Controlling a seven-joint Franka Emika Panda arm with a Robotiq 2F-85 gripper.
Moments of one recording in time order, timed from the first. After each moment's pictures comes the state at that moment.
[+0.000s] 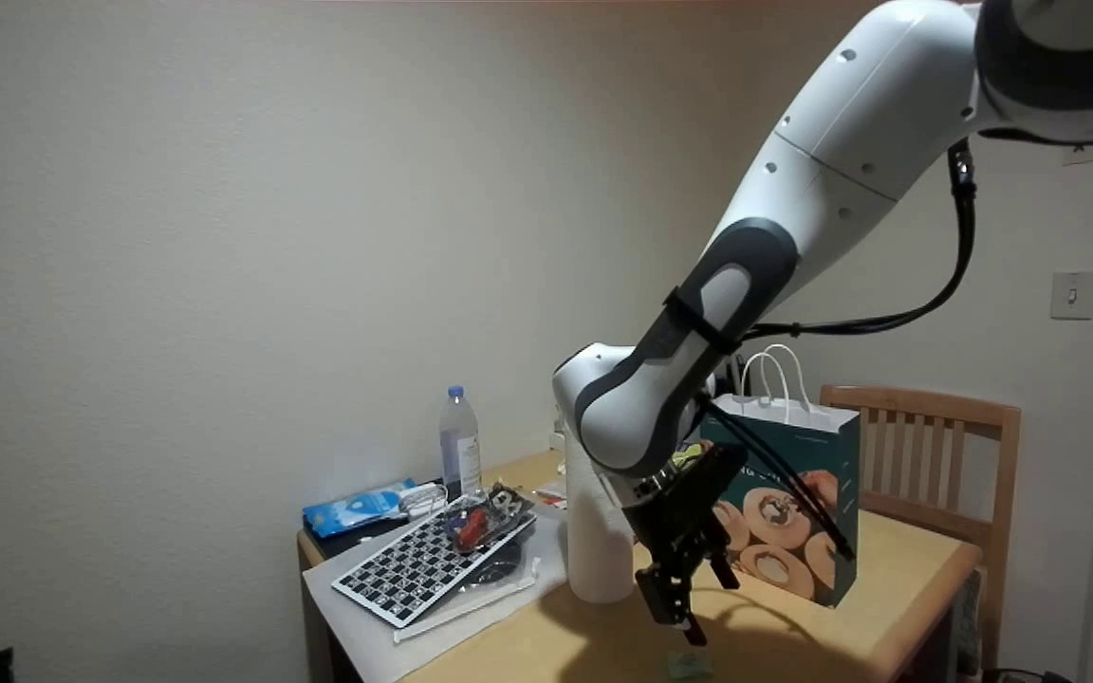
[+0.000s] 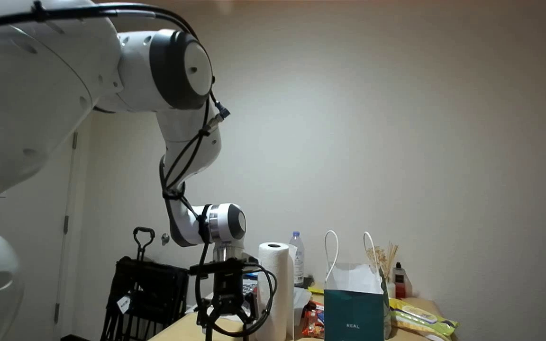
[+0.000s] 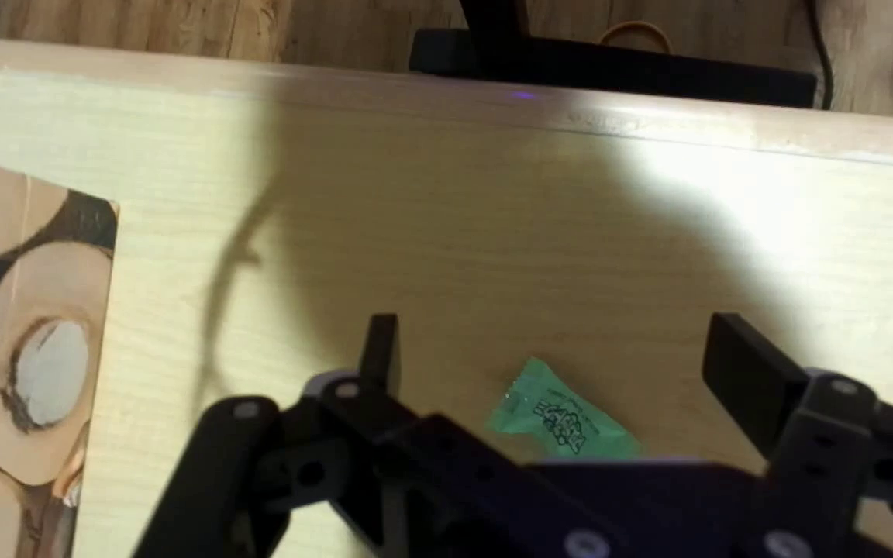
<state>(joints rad) 0.12 0.52 0.02 -1.94 -0.26 2.01 0.15</state>
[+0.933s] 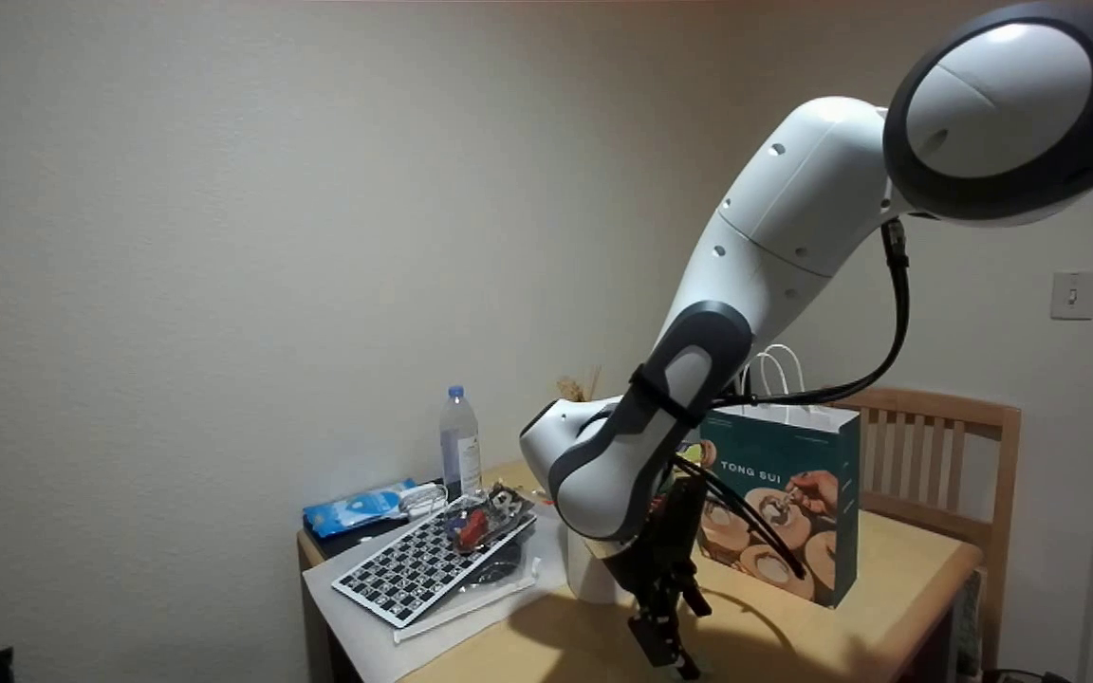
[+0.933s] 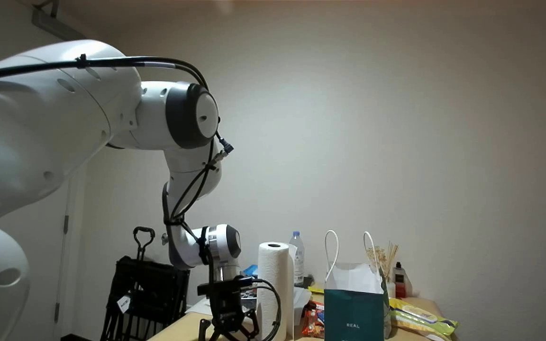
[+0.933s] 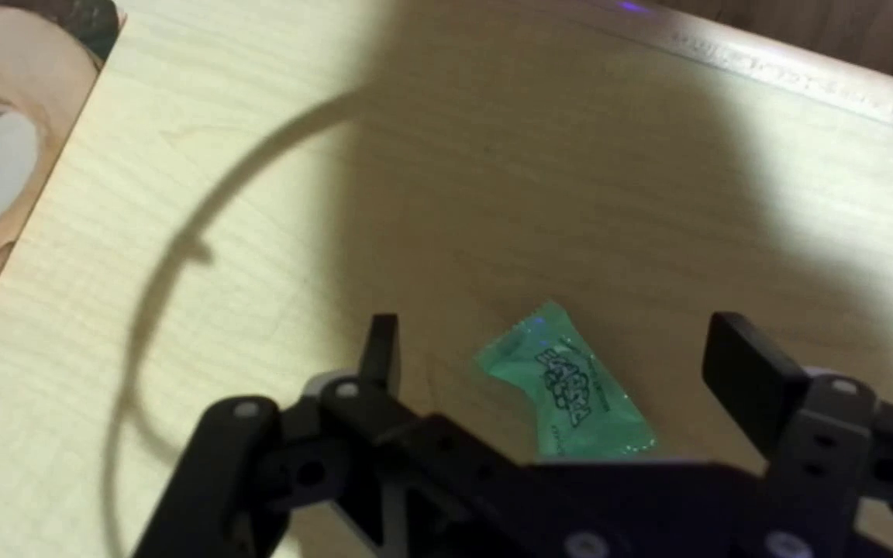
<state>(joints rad) 0.16 0.72 0.02 -1.78 -0.37 1.99 -0.02</state>
